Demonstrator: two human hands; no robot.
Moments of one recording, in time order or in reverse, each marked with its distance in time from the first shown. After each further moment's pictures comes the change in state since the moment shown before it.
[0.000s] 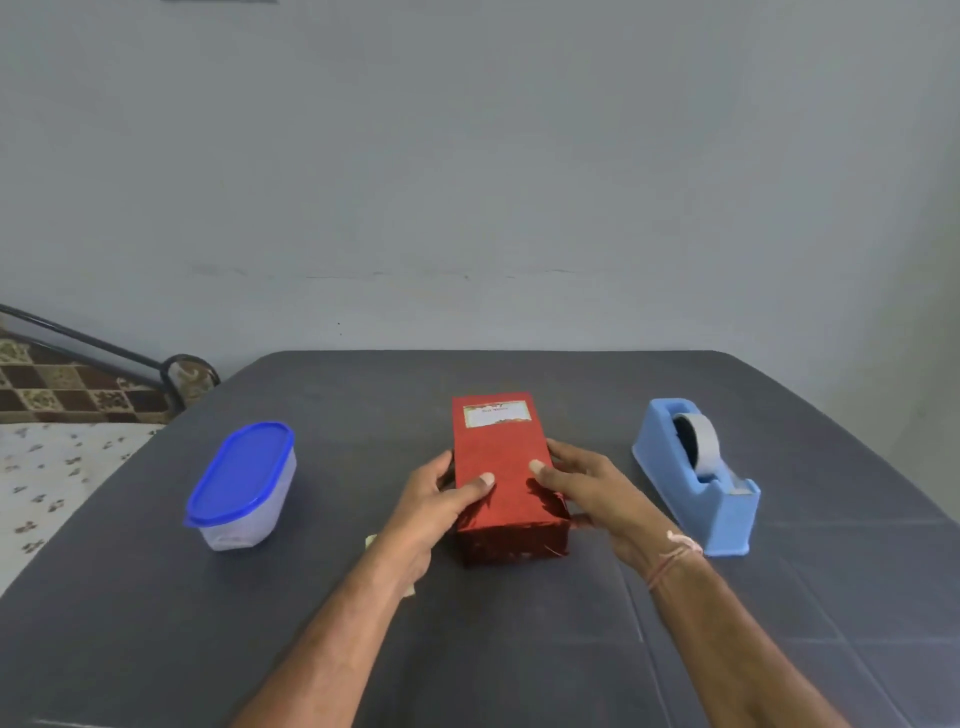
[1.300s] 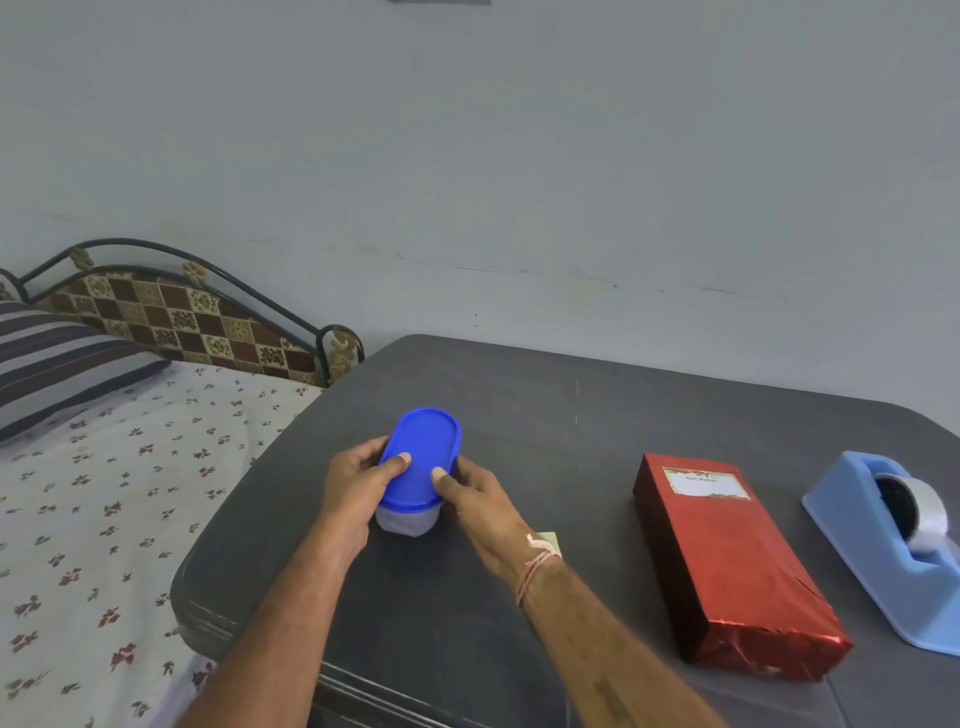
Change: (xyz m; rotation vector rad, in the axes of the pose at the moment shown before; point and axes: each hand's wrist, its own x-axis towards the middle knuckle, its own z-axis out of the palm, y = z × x) left_hand -0.026 -0.016 -0.234 -0.071 0.633 -0.010; right_hand 0.083 -0.010 0.301 0.226 -0.294 -0.090
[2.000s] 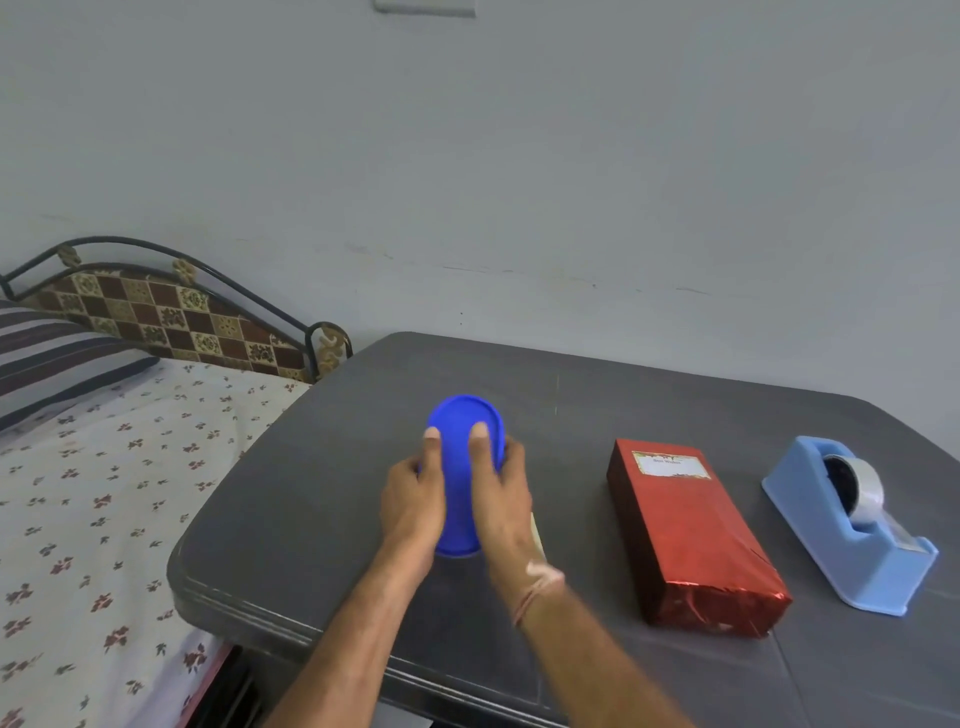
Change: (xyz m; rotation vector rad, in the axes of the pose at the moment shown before) left_hand -0.071 0.002 0.056 0.178 0.068 0.052; right_hand -0.076 -0.043 -0.001 -0.109 0.469 -0.090
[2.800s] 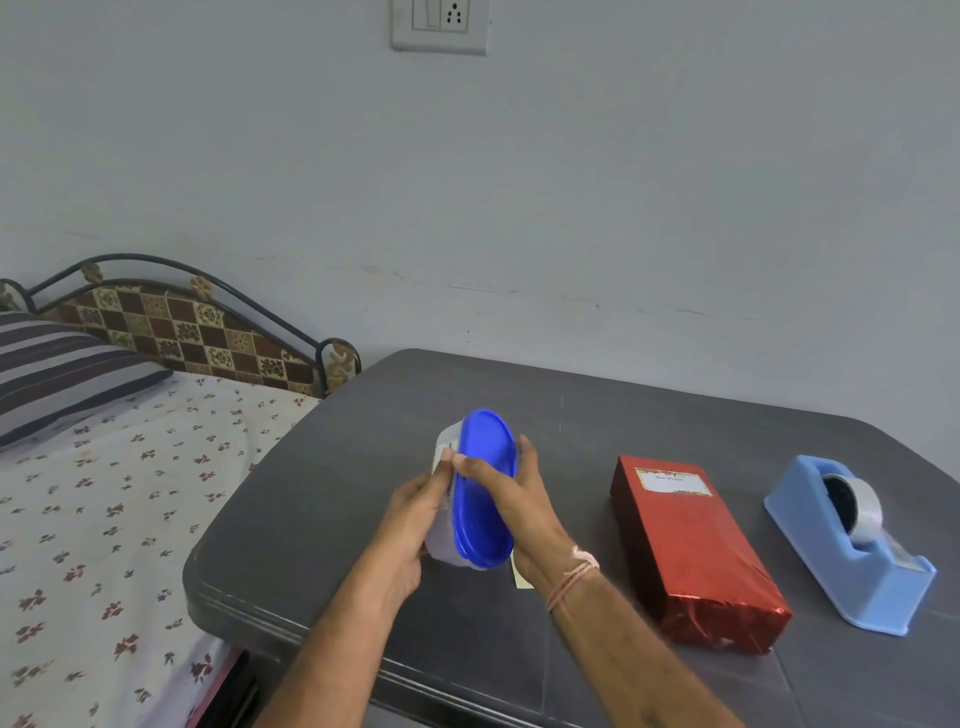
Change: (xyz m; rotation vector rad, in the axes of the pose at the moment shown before) left_hand -0.008 0.002 -0.023 -0.377 -0.430 -0.185; right_hand 0.007 -0.012 -0.022 0.168 -0.283 0.077
